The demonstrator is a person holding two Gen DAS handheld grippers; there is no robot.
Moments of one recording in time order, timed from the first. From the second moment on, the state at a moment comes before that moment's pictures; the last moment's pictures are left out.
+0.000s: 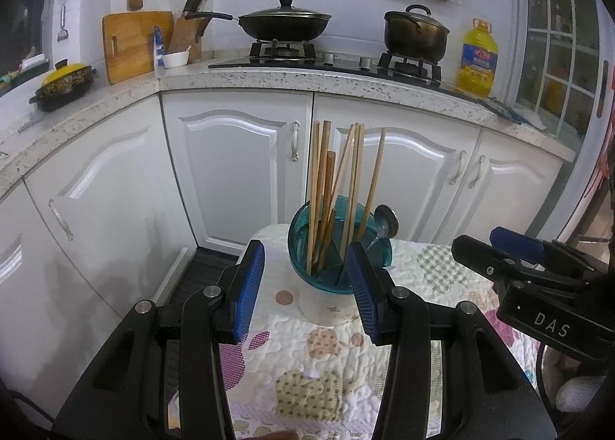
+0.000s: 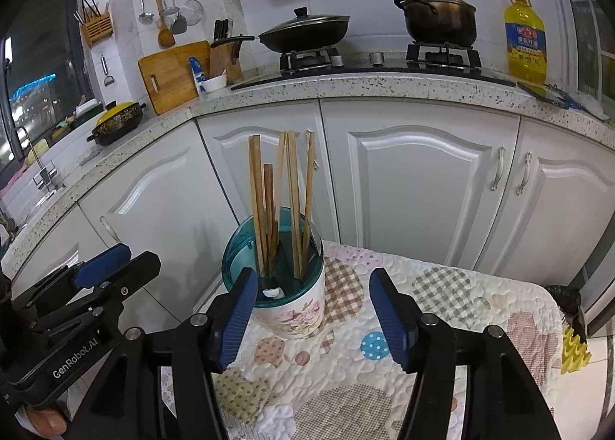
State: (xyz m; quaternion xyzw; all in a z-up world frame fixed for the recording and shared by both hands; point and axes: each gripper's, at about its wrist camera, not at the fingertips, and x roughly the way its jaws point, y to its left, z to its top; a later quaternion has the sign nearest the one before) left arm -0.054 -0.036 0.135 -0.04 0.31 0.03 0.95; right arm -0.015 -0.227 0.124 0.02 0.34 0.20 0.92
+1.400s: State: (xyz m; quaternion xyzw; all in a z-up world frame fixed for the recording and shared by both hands) left arm -0.062 -0.034 0.136 -0.03 0.28 0.05 0.96; right arm -0.017 -0.209 0.123 -0.01 0.34 0.21 0.92
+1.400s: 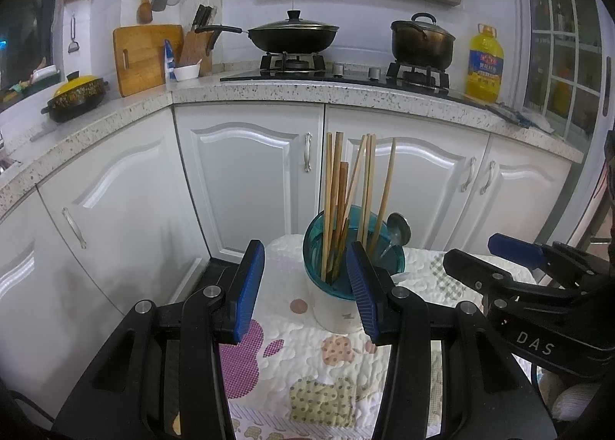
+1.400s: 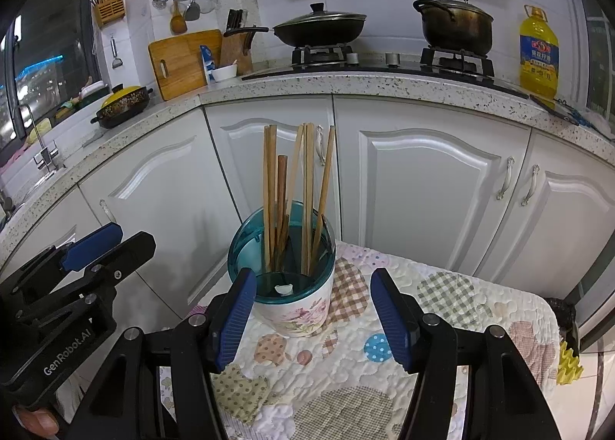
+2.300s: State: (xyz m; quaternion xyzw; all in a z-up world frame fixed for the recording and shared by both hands) left arm -0.063 -0.034 0.133 -0.02 0.28 0.05 0.96; right arm -0.017 -0.209 0.119 -0.02 0.34 0.21 0.92
